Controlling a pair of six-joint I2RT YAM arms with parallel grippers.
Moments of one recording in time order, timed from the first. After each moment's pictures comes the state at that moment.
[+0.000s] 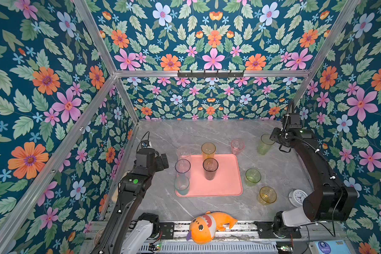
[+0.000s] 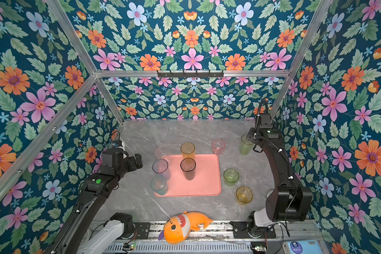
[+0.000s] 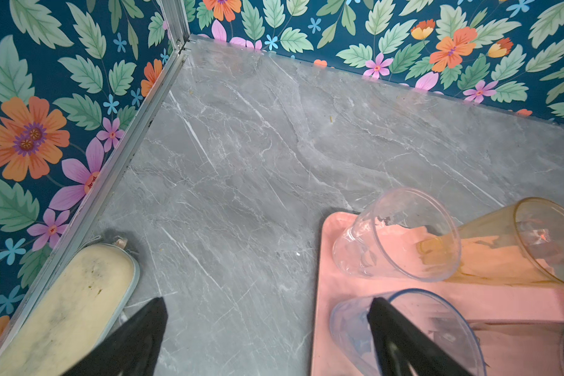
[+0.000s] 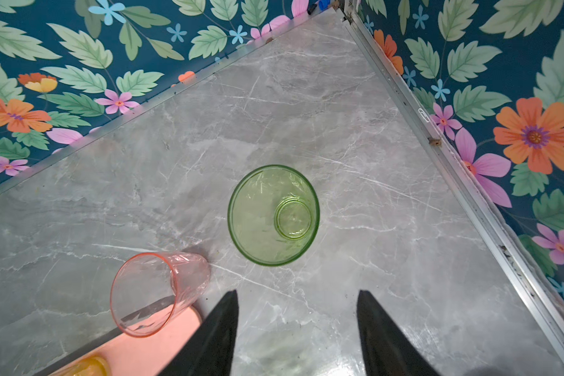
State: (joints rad) left arm -0.23 0.82 0.86 -0.70 -0.24 -0.31; right arm -0.06 1.49 1.43 -0.83 0.14 0.42
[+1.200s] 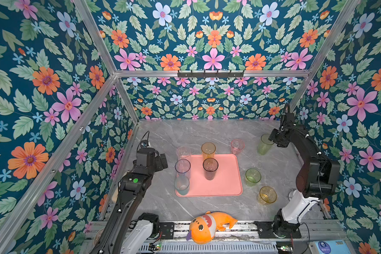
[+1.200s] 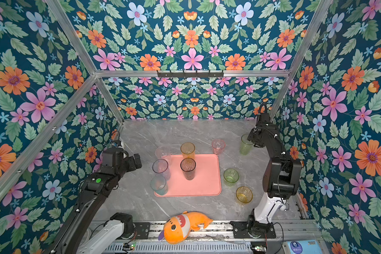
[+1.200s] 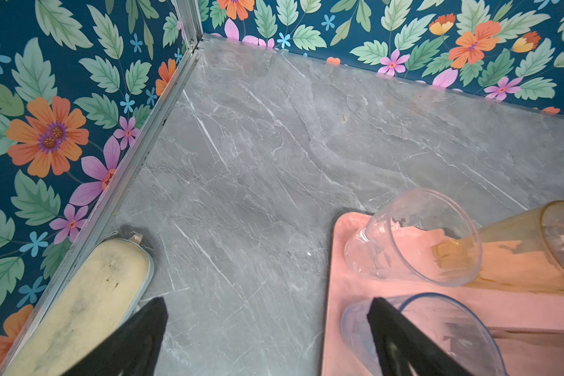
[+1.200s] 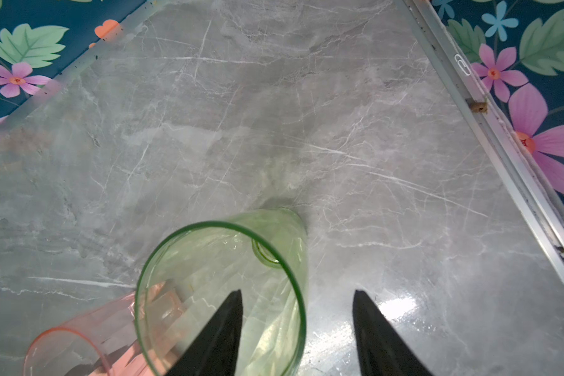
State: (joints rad) left arm -0.23 0.83 0.87 -0.72 -0.28 -0.31; right arm -0.14 1.78 1.54 -0.83 0.04 0.42
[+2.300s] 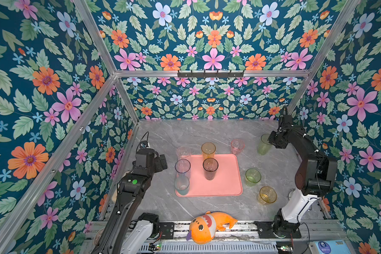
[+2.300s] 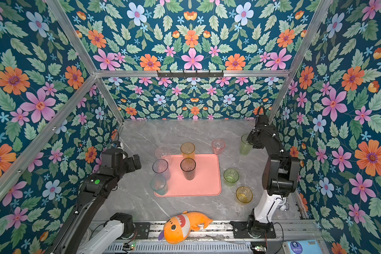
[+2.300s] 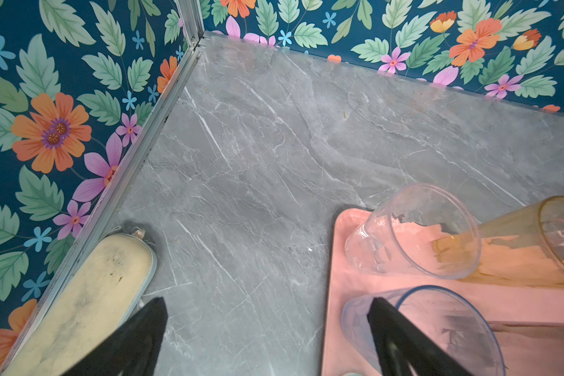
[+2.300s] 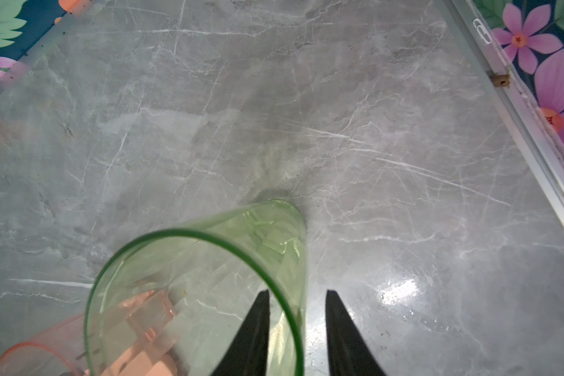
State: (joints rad) left arm -0.23 0.82 0.88 -0.75 -0.28 -0.31; right arm -0.14 1.82 1.53 -0.83 0.03 0.45
